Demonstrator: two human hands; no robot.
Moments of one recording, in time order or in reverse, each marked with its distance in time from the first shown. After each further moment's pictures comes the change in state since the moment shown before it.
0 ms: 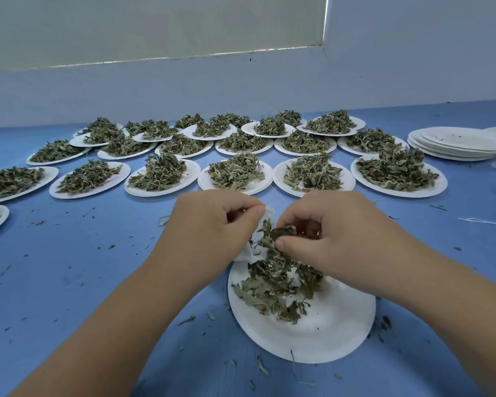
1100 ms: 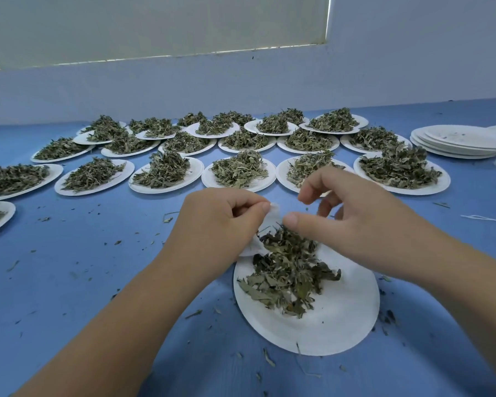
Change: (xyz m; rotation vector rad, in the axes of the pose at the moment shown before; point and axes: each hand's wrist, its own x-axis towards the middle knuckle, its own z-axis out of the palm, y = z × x) left_hand 0.000 -0.001 0.002 -0.092 -0.046 -0.131; right_hand -0.001 0.005 -0.010 0.131 0.057 0.089
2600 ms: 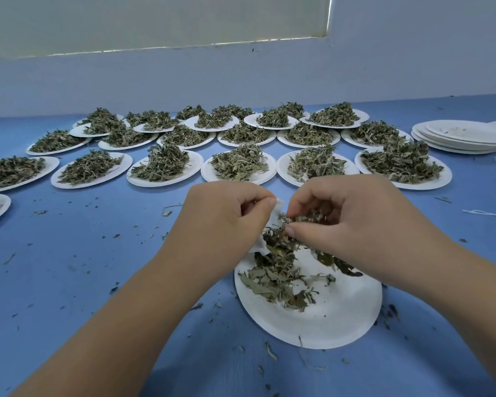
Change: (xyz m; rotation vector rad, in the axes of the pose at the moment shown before) left_hand -0.006 0.006 0.002 0.072 0.030 0.114; right_hand -0.006 -0.010 0.008 0.010 0.039 -0.104
